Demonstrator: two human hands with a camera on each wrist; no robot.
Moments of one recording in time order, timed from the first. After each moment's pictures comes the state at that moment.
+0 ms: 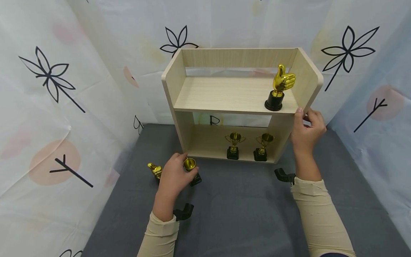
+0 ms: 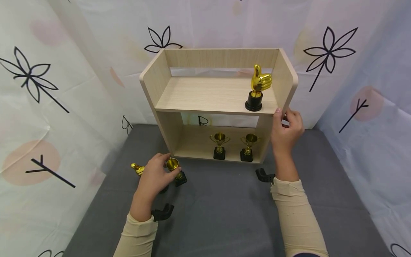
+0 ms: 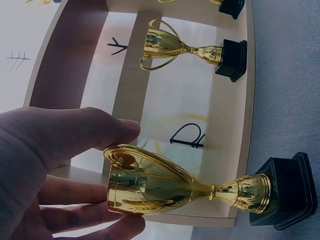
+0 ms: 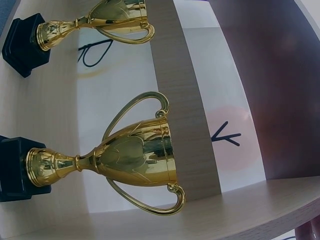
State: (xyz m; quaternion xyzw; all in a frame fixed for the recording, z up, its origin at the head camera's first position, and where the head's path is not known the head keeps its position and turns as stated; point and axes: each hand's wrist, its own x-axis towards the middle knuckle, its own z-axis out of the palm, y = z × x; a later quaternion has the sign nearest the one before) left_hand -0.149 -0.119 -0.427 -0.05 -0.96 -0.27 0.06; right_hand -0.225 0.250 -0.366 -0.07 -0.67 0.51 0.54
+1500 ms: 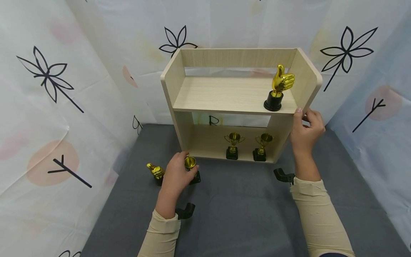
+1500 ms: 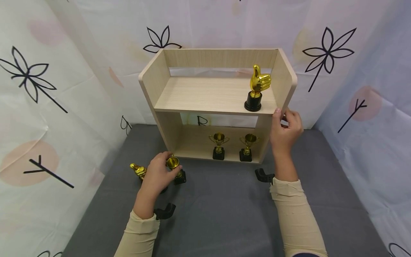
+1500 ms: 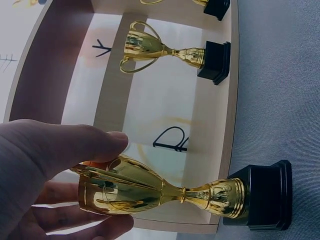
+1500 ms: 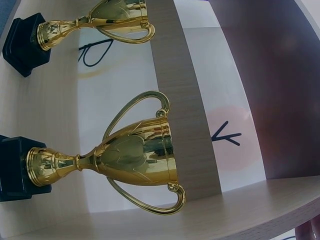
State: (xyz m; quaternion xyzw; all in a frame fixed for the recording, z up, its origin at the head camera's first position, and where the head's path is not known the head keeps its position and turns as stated) left_hand -0.158 -0.113 -0.439 -0.04 -0.94 -0.32 0.07; right_hand -0.221 0.249 -0.364 -0.05 -0.67 0.50 0.54
